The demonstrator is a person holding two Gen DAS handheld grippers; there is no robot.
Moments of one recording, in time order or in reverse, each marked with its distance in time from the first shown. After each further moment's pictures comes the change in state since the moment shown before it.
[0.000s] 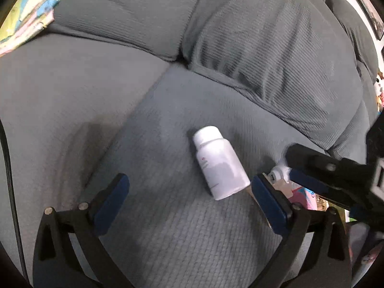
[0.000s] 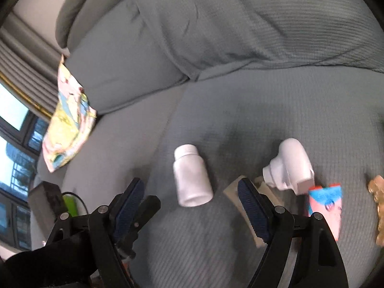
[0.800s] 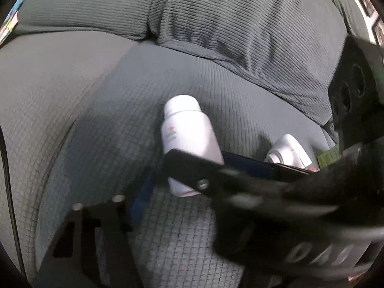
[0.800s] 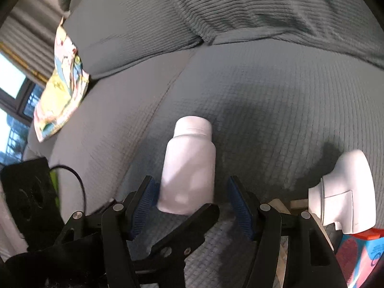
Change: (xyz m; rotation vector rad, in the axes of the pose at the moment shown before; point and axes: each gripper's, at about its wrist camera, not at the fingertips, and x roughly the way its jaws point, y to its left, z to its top) left arm 0.049 -0.025 -0.005 0.107 0.091 -0.069; right arm 0.078 0.008 0.002 -0.141 0.146 -0.002
